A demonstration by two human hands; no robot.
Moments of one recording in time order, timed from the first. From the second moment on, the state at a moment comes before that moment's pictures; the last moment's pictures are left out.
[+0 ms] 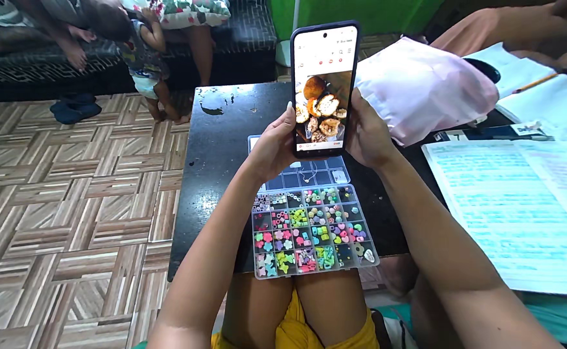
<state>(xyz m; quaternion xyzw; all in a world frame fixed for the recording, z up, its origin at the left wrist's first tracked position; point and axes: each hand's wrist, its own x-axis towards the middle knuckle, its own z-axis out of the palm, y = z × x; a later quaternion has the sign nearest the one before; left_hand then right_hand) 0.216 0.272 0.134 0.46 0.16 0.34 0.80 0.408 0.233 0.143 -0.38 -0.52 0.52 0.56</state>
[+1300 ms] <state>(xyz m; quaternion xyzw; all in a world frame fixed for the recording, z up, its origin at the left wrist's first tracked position) 0.225 0.265 0.134 0.49 0.14 0.32 0.80 0.396 0.226 0.155 -0.46 -0.40 0.50 0.62</state>
